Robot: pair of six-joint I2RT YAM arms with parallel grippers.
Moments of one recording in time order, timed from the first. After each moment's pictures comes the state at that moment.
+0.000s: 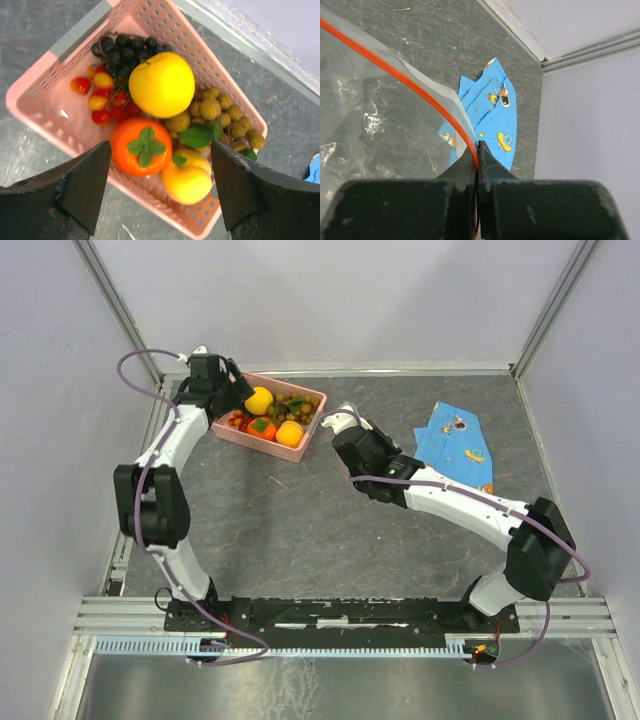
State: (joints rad) left arm -0.08 1.77 1.47 -0.32 -0.03 -0.60; right arm 0.87 1.54 1.22 -0.33 0.96 -0.28
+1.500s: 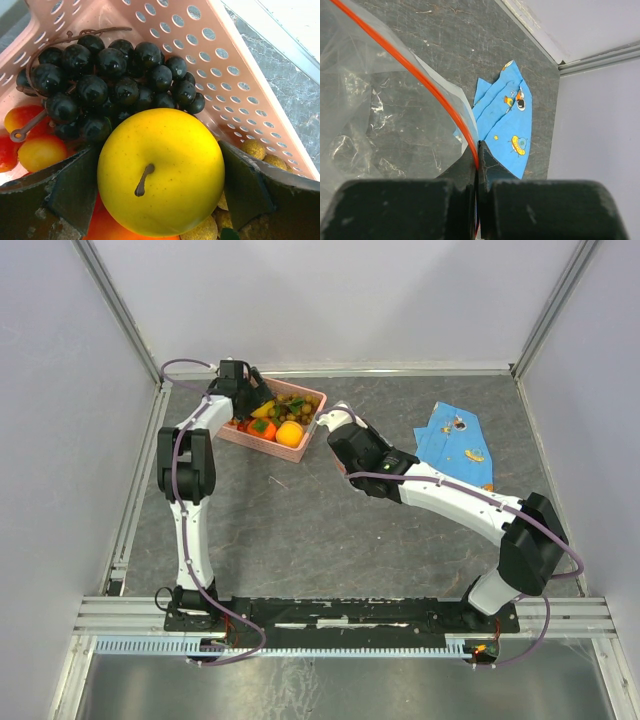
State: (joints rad) left arm -0.09 2.30 1.85 -0.28 0.05 -0.65; right arm 0.87 1.59 1.28 -0.38 0.89 -0.24
